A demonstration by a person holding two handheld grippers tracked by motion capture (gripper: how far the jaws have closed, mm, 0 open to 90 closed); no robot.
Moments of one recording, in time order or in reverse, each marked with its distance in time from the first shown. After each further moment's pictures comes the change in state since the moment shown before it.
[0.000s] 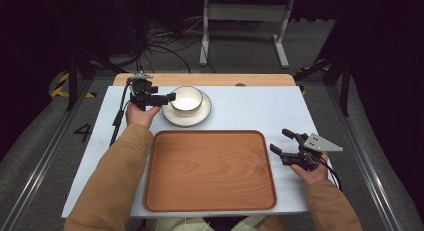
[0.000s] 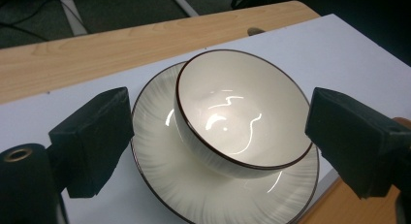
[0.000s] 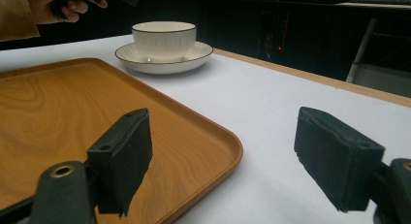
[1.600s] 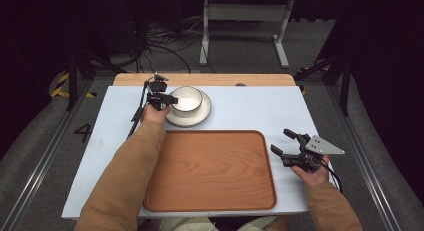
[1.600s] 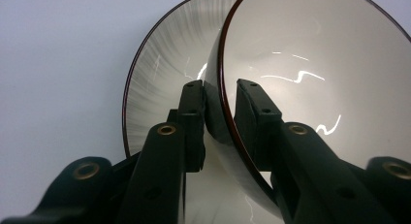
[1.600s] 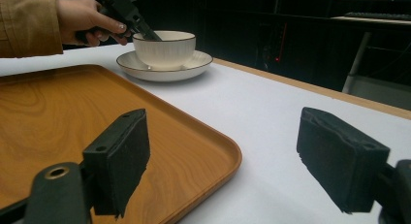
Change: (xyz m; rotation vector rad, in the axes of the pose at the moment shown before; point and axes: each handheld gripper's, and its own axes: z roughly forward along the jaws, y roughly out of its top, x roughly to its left) left arm -0.002 0.002 0.062 0.246 0.155 -0.194; right arm 0.002 -0.002 -0.004 -0.043 -0.008 -0.020
